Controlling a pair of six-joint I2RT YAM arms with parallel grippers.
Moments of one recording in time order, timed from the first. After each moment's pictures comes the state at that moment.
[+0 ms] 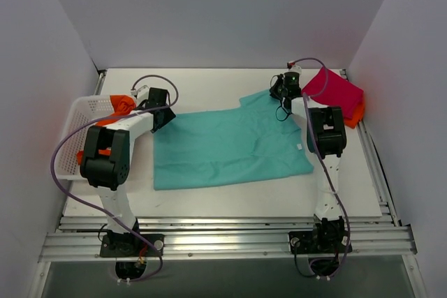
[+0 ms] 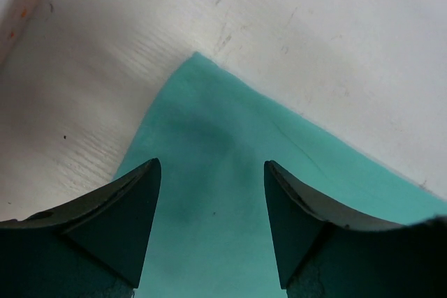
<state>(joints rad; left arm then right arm) -0.23 1.91 1.25 -0.23 -0.36 -0.78 0.11 2.43 1.69 0.25 -0.05 0.45</state>
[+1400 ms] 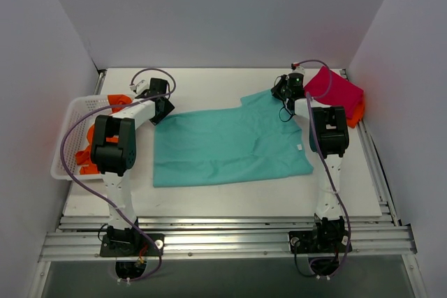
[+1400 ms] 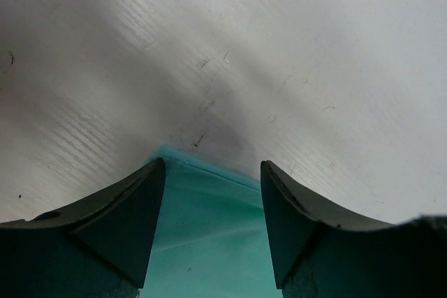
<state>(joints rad) -0.18 2.11 1.51 -0.36 -0.36 -0.88 0.07 2.42 1.65 0.31 -0.11 0.50</state>
